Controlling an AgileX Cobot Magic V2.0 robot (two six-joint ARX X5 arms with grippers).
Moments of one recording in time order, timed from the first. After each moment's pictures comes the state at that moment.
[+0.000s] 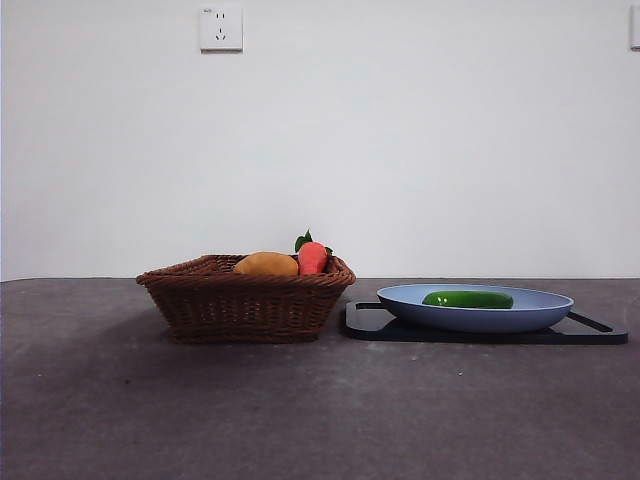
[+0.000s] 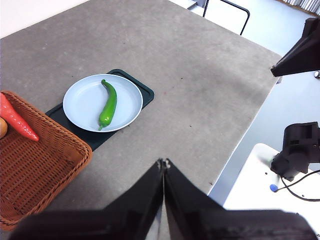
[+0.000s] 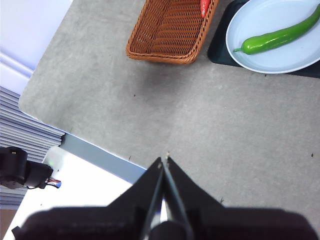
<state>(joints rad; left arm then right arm) -0.94 1.07 1.58 -1.02 0.03 -0.11 0.19 0.76 1.33 -1.35 -0.50 0.11</state>
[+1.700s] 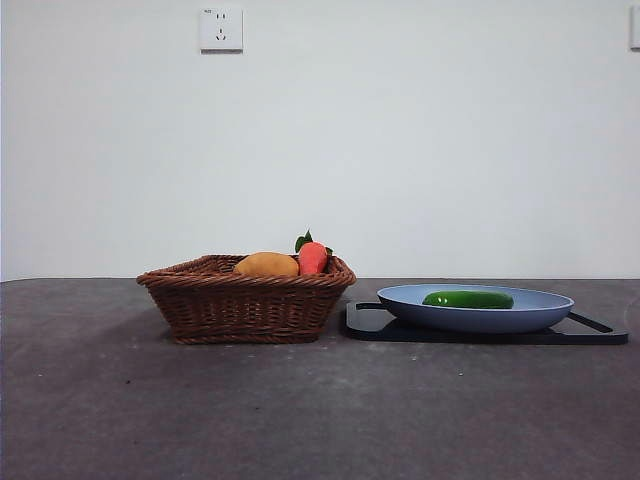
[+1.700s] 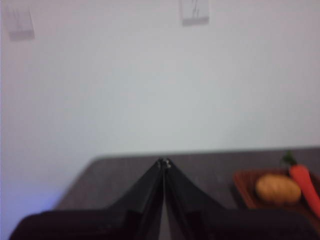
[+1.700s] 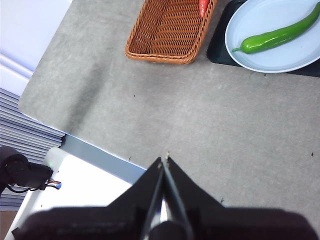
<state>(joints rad) -0.01 0.19 0.43 -0.13 -0.07 0.03 0.19 0.76 1.33 -1.35 -0.50 0.11</state>
